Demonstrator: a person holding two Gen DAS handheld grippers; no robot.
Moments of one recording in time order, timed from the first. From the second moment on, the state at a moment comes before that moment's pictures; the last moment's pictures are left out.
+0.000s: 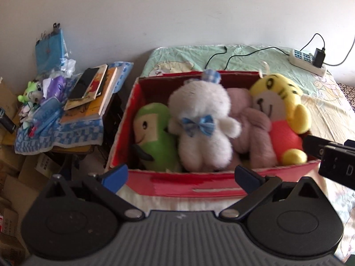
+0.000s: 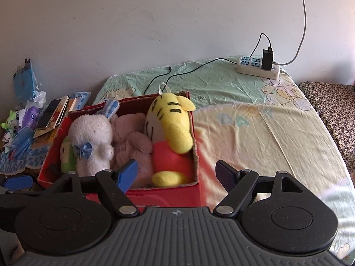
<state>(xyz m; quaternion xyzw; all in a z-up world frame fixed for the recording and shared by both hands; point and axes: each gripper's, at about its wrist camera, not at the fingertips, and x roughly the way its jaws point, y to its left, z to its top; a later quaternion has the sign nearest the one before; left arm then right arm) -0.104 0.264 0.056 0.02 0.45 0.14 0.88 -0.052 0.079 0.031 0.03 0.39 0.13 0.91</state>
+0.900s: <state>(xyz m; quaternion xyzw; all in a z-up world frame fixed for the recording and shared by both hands) -0.088 0.319 0.053 0.01 0.46 0.12 0.88 -0.041 0.134 0.030 0.02 0.41 0.09 0.91</state>
